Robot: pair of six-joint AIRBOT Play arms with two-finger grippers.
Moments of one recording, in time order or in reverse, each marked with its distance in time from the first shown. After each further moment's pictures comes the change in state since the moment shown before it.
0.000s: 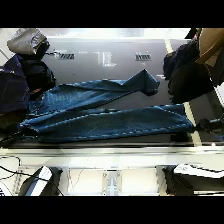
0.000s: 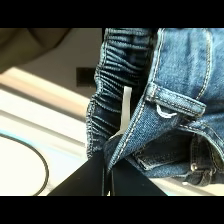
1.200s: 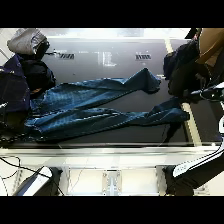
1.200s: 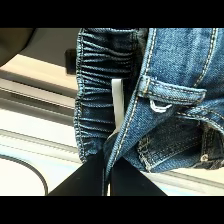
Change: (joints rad) left arm -0.042 -0.124 -0.013 0.013 0.039 0.077; right arm 0.315 -0.399 0.532 0.367 -0.118 0.078
